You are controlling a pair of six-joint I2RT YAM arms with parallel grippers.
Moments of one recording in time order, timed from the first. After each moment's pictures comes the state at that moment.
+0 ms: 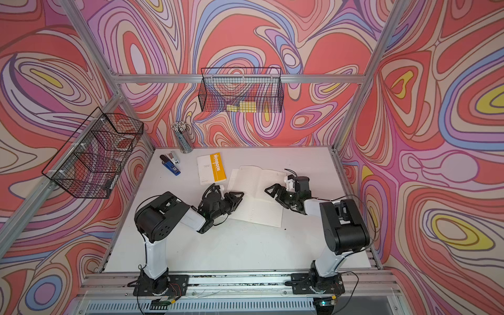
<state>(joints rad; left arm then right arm) -0.62 2.00 0.66 1.04 0.19 -1.46 0.11 1.69 0.71 0.25 -0.67 0.70</state>
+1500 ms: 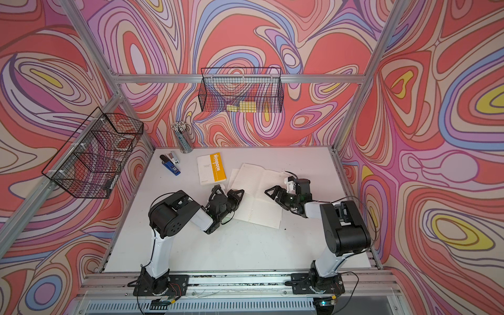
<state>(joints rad) -0.68 2.12 0.75 1.17 -0.06 -1.44 0.11 1.67 0.65 0.32 -0.70 0.71</state>
